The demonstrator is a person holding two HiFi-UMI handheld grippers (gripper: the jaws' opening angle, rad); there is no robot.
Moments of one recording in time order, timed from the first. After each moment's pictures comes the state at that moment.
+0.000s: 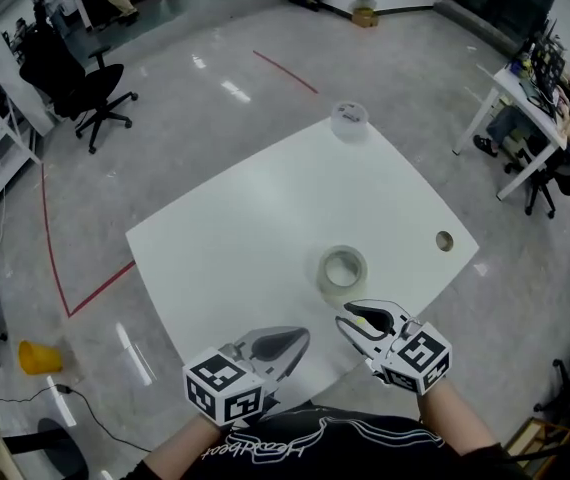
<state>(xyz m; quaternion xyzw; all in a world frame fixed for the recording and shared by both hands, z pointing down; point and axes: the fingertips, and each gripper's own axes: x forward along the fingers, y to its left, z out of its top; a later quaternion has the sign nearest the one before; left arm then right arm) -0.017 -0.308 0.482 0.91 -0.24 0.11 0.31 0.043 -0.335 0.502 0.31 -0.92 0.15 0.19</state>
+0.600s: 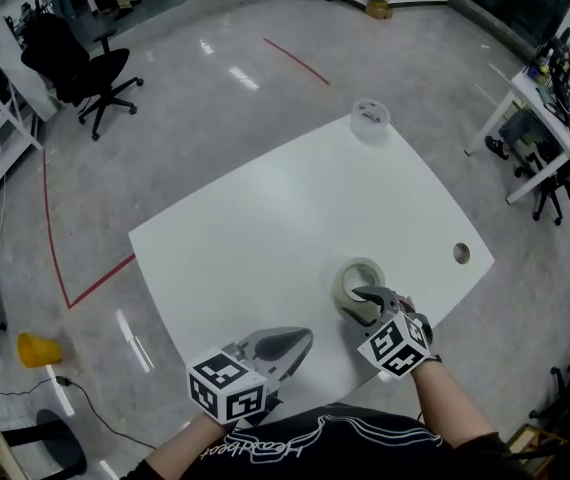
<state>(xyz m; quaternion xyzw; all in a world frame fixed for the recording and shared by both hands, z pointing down) -0.036 -0.340 0.504 0.90 -0.25 0.10 0.35 0.042 -0.391 0.596 0.28 -0.86 0.04 0.43</state>
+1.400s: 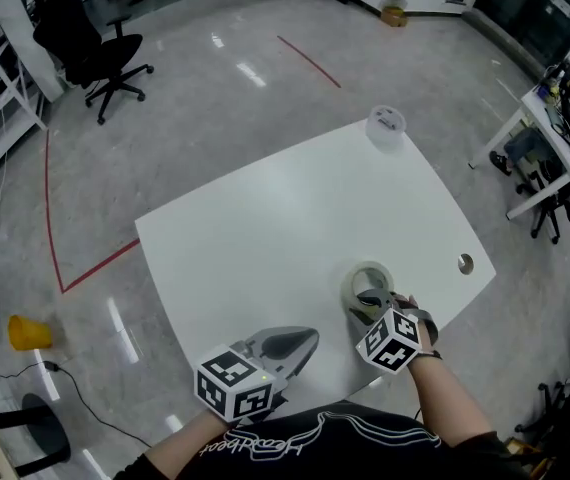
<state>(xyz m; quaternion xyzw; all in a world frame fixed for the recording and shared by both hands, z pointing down) -0.045 -0.342 0.507 0.90 -0.25 0.09 0.36 0.042 -0.392 0.624 0.21 -0.81 0.01 0.54</state>
